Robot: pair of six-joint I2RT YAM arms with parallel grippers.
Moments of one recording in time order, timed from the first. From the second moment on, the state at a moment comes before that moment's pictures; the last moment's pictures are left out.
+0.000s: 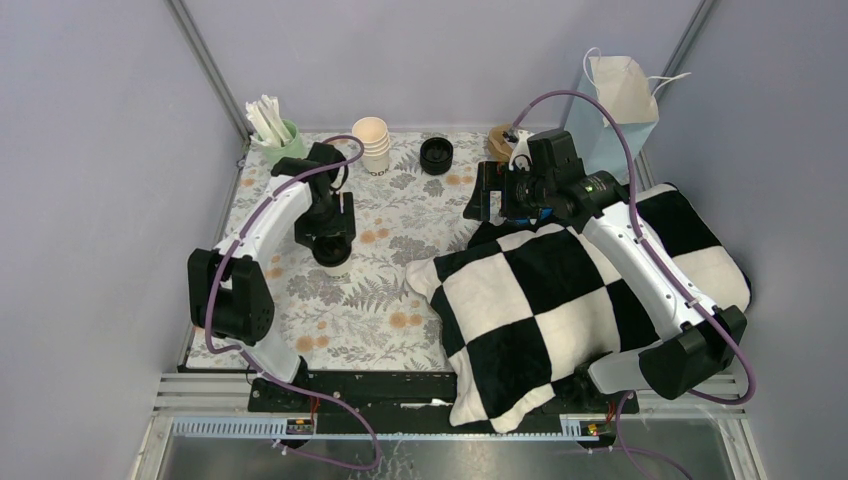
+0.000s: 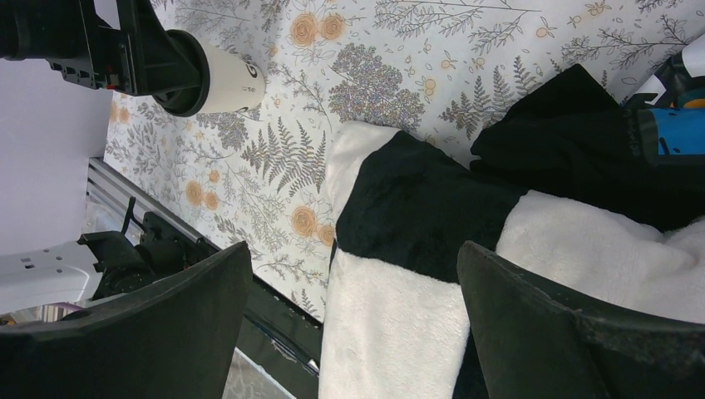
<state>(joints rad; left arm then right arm) -0.23 1.64 1.42 -1.13 -0.10 -0.37 0.46 1.39 1.44 -0.79 -0.31 0.39</state>
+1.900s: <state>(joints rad) 0.33 1.51 0.86 -0.66 0.31 -0.64 0.64 1.81 1.43 -0.40 -0.60 0.78</state>
